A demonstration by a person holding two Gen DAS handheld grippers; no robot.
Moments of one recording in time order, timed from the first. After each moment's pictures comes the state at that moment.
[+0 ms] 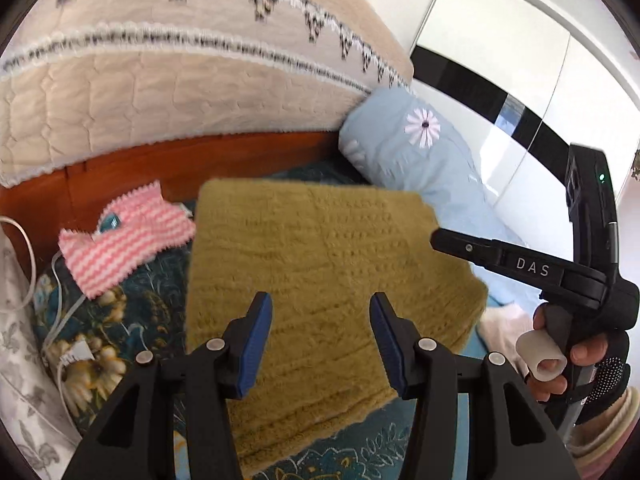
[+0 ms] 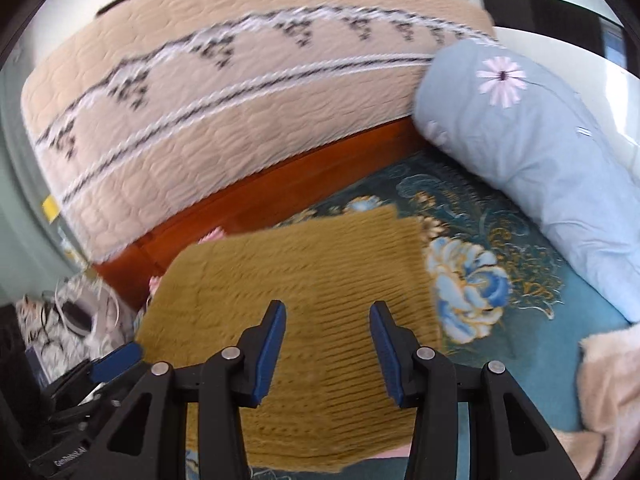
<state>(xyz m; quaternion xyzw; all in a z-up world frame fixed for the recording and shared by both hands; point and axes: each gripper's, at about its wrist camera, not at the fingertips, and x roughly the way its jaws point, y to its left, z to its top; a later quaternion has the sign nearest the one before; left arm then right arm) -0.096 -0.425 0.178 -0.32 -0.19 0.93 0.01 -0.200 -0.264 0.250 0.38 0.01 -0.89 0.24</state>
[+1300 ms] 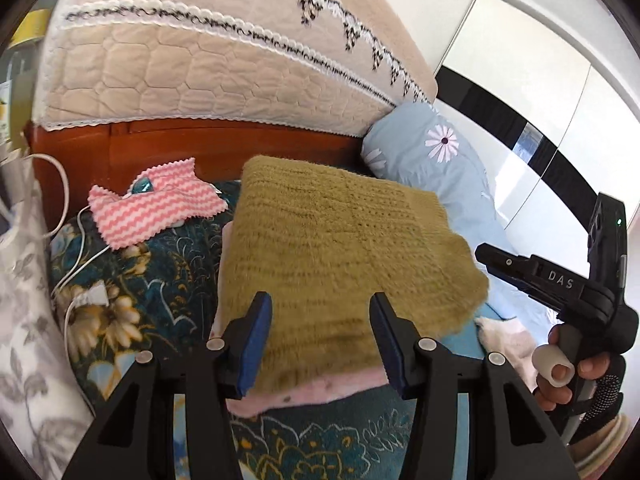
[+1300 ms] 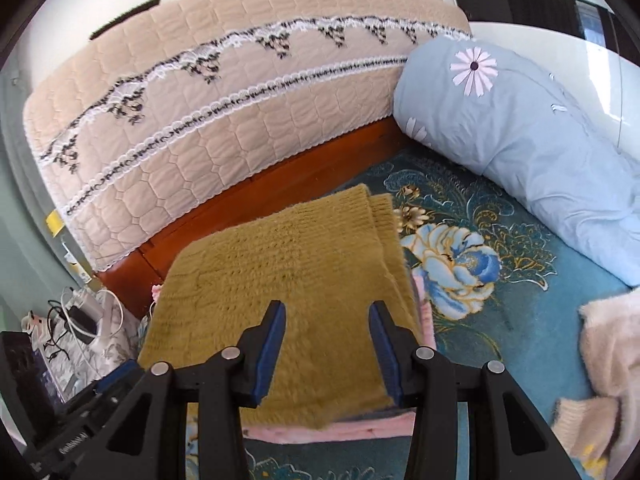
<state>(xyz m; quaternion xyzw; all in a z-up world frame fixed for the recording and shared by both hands) -0.032 -0.420 0.163 -0.28 -0.23 0.93 -0.03 -0.156 -0.232 0.234 0.35 -0.04 -0.91 0.23</state>
